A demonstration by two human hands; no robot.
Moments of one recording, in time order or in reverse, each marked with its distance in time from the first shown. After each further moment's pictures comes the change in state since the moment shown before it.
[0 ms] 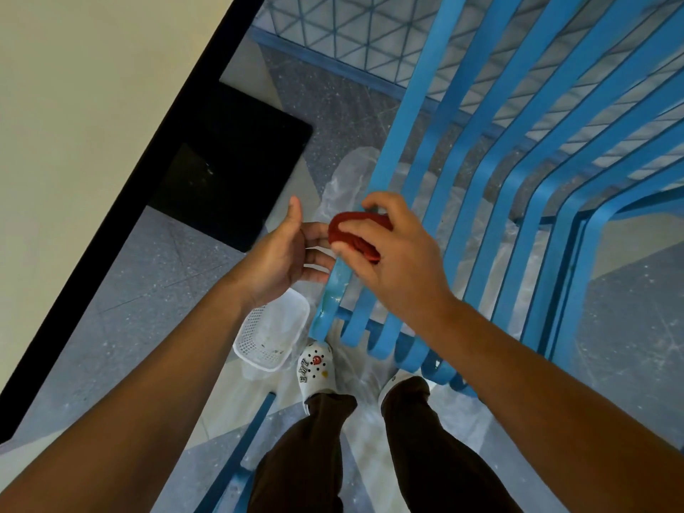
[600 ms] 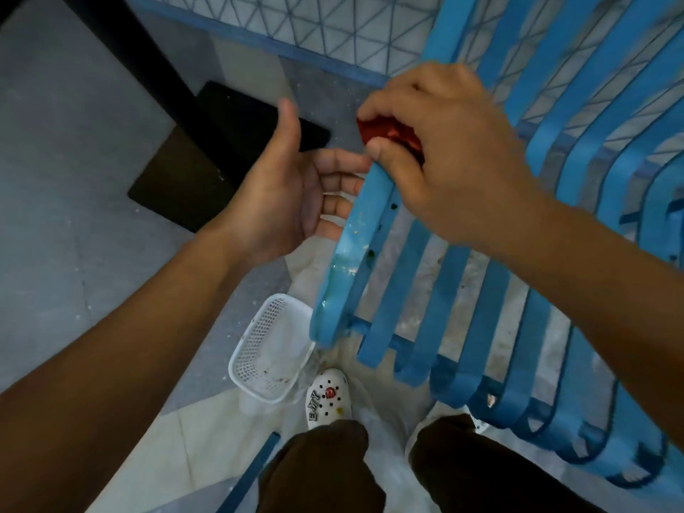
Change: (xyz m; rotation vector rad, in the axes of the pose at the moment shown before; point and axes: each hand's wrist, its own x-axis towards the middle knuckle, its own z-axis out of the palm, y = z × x) left_hand 0.043 -0.019 -0.014 0.017 -0.177 0.246; right_hand 0.033 0.034 0.009 -0.089 0.064 -0.171
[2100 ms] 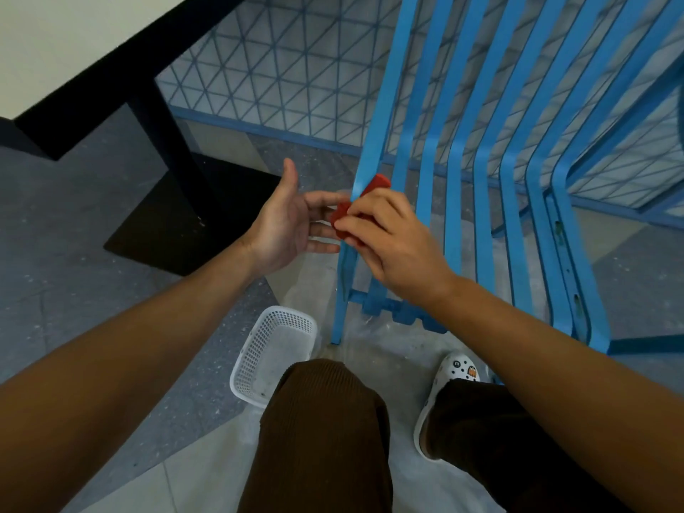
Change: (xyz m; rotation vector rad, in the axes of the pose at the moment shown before) left_hand -0.100 -0.060 -0.002 0.171 0.000 0.119; right_hand -0.146 -0.093 0.068 -0.288 0.249 -0.310
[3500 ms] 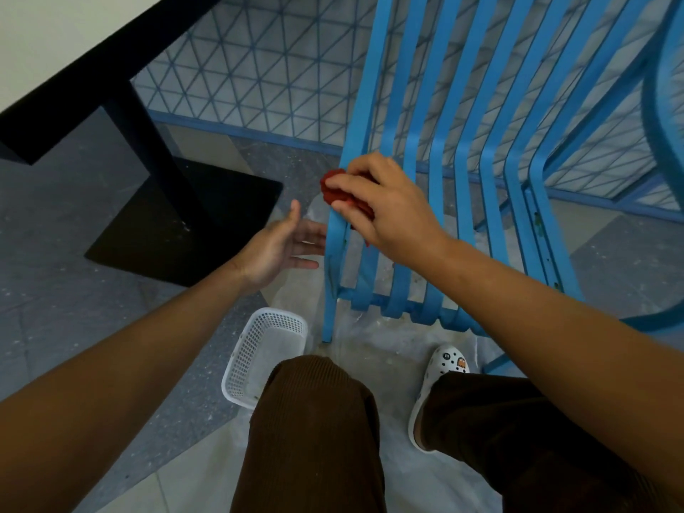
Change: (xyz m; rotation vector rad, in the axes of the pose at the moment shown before) left_hand -0.004 -0.033 -0.005 0.191 -0.006 -0.037; right_hand 0.026 0.016 -0.018 0.046 -0.046 0.191
